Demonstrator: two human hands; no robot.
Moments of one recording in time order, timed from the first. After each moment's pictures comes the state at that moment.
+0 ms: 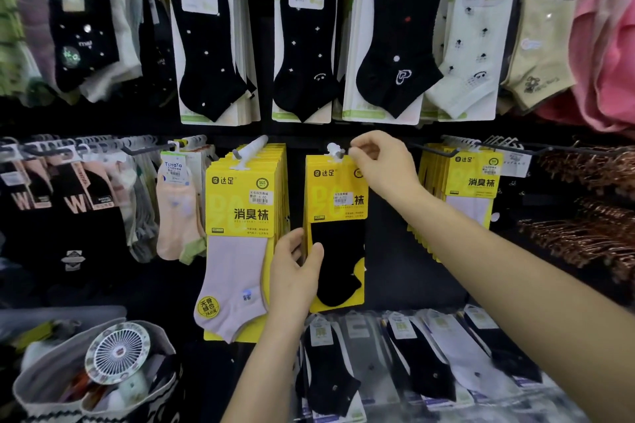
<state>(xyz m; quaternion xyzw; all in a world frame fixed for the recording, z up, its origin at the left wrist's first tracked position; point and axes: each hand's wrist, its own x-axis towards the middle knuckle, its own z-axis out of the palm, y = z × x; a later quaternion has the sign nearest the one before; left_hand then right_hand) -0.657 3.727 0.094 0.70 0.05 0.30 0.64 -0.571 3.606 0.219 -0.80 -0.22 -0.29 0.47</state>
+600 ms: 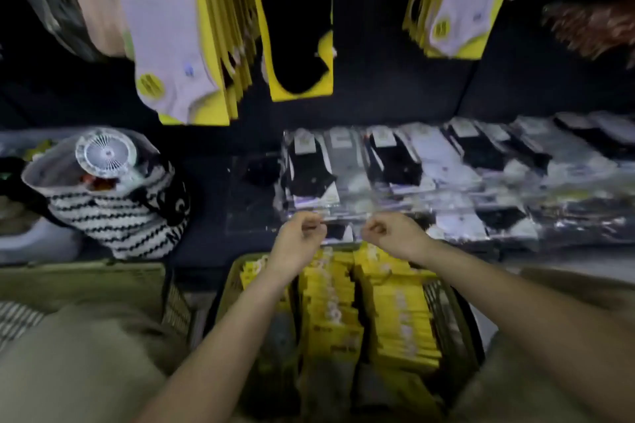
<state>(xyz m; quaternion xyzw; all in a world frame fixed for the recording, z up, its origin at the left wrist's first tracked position) -0.761 3.668 -0.105 0.83 0.13 0.00 0.55 -0.701 3.490 -0.109 -0.89 -0.17 0.17 0.38</state>
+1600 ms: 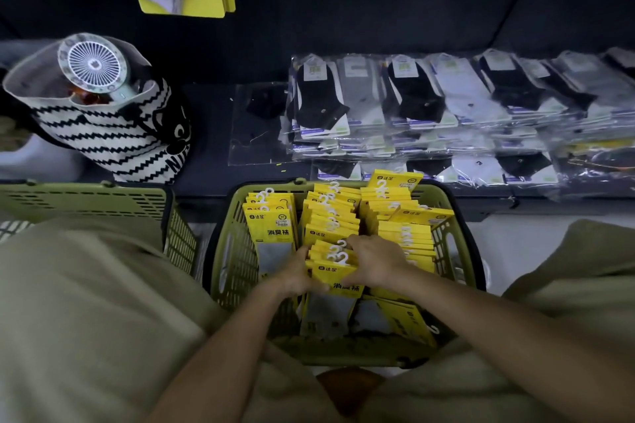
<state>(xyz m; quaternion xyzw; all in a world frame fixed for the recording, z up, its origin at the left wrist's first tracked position) -0.845 3.673 -0.261 0.78 0.19 -0.31 0.51 -0.789 3.508 -0.212 -0.93 -0.25 0.28 0.03</state>
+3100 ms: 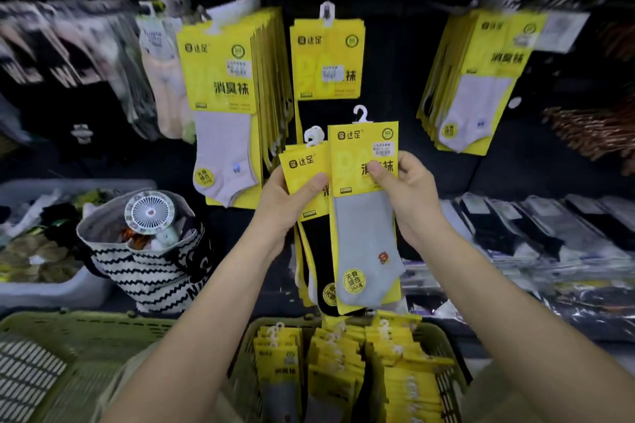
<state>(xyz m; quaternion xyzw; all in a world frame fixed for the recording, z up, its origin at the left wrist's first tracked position) -0.708 3.715 0.050 0.66 0.05 0.14 0.73 -0.655 3.544 0.066 -0.63 -0.12 0.00 0.76</state>
